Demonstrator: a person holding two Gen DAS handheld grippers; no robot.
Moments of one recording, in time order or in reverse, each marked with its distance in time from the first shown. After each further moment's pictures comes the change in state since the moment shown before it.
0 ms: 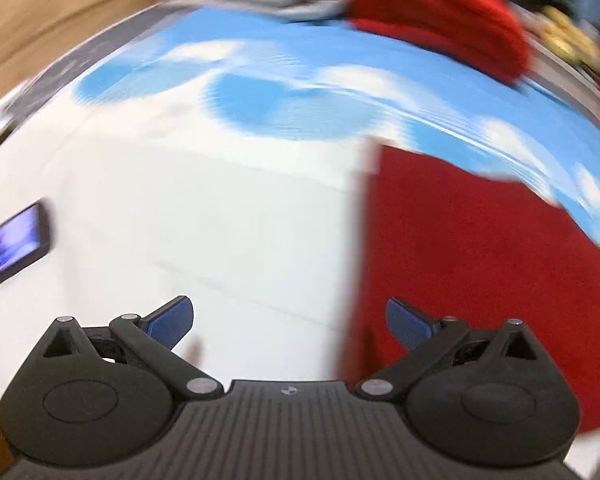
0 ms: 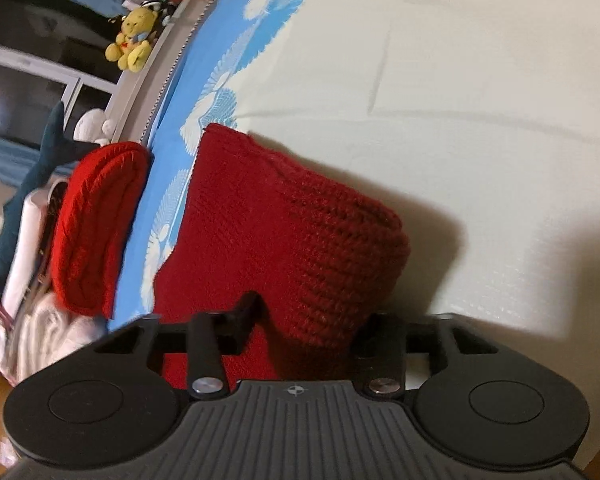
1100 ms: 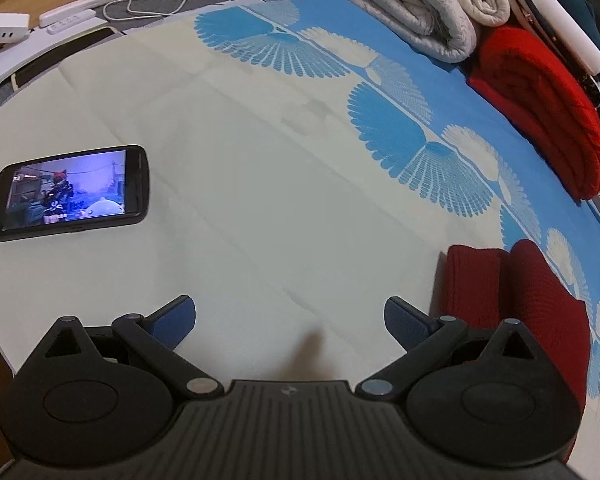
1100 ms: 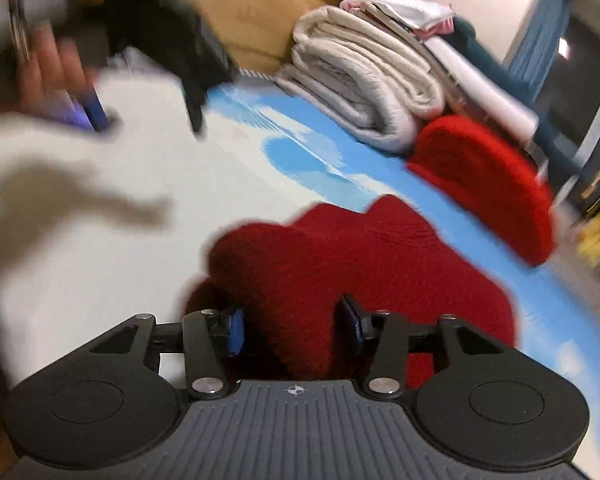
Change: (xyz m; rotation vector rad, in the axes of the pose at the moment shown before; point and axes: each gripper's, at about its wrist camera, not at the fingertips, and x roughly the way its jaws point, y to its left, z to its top) left arm 0.004 0.112 0.024 -0.326 0.051 -0.041; right arm -0.011 0.179 -0.328 -1.731 0.117 0.421
